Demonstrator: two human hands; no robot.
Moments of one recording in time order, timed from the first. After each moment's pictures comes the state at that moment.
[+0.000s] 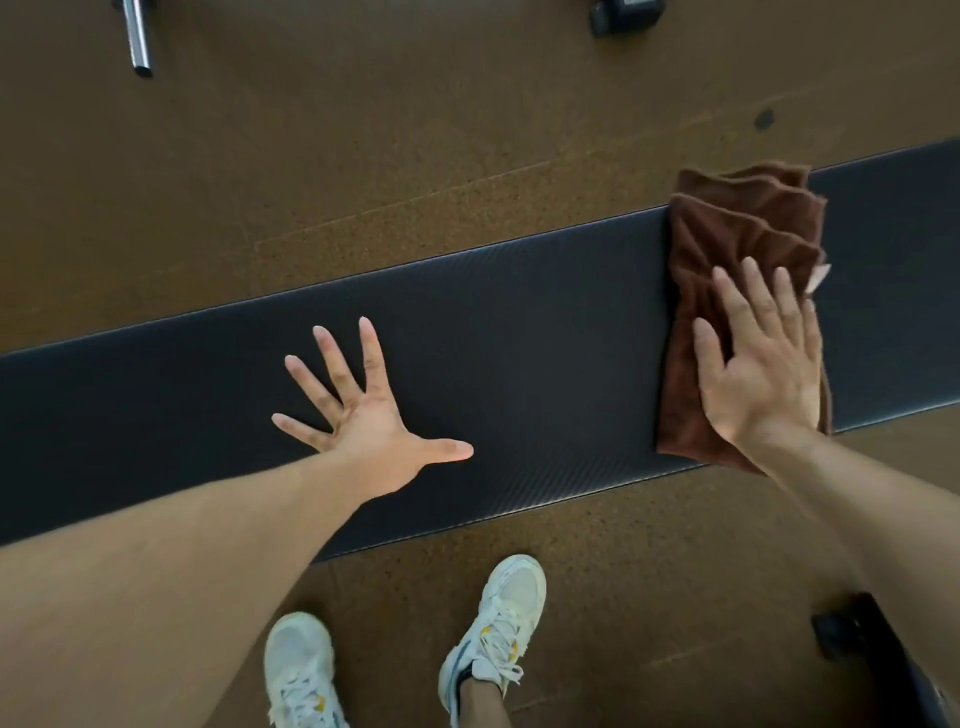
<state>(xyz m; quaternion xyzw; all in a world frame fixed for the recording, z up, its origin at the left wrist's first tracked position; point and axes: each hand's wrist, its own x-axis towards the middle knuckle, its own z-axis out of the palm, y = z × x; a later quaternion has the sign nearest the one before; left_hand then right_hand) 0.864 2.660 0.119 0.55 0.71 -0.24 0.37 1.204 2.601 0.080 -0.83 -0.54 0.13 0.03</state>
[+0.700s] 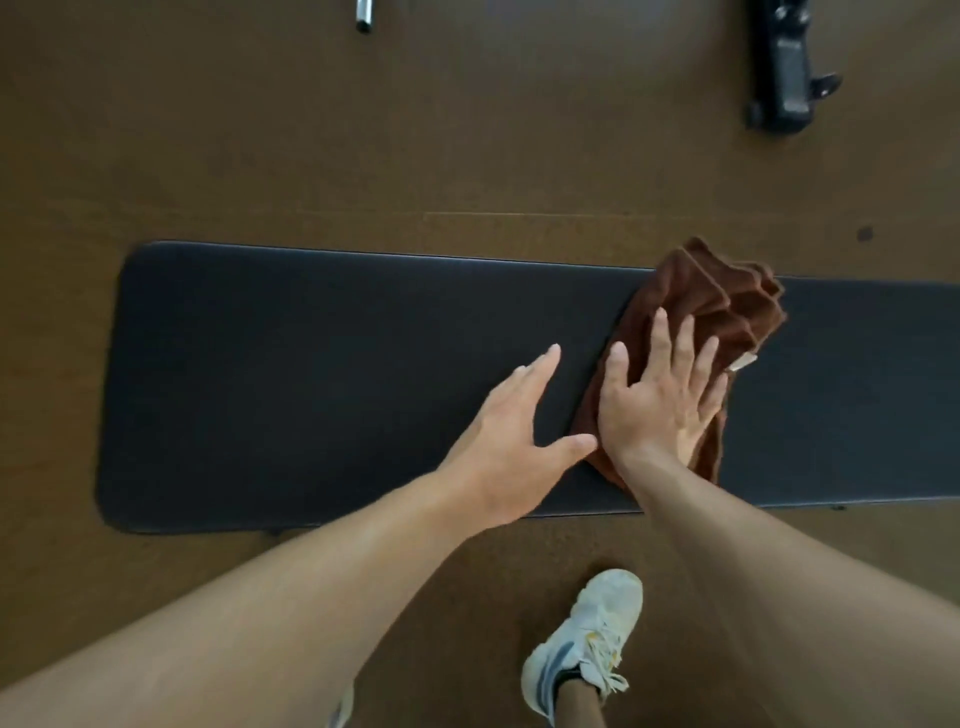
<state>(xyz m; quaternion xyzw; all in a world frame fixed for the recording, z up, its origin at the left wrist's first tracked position) 0.610 2.624 0.157 0.53 0.54 0.09 0.65 0.790 2.636 0.080 -0.87 -0.47 0.14 0.03</state>
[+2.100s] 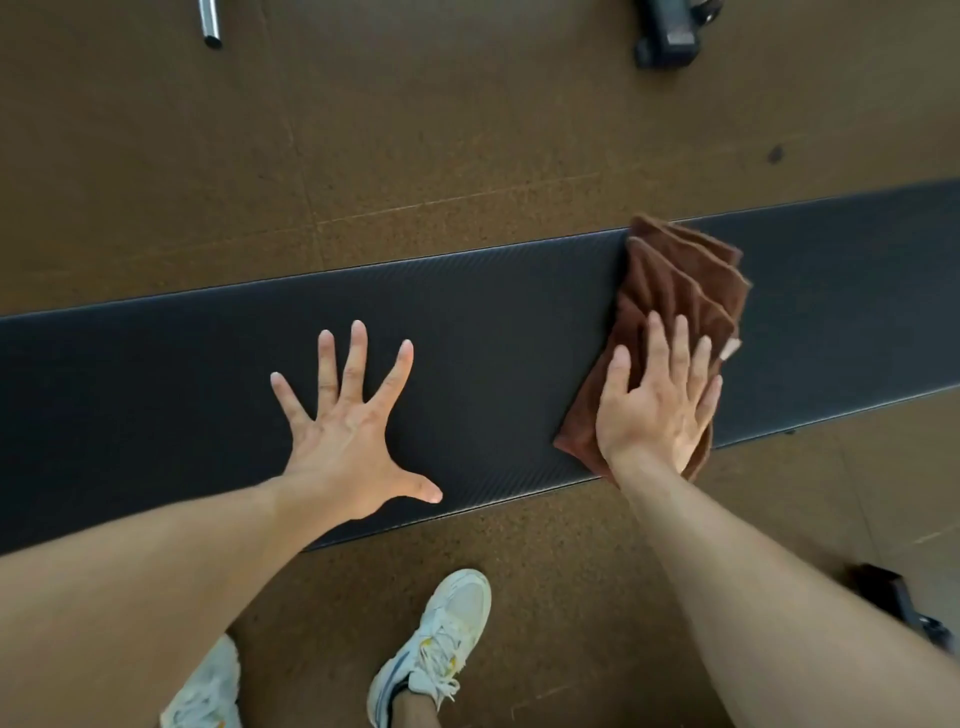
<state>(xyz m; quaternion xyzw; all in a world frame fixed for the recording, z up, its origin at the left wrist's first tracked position) 0.648 2.641 0.114 0.72 0.57 -0.24 0.31 0.927 2.587 0.075 -0.91 -0.39 0.13 0.07</state>
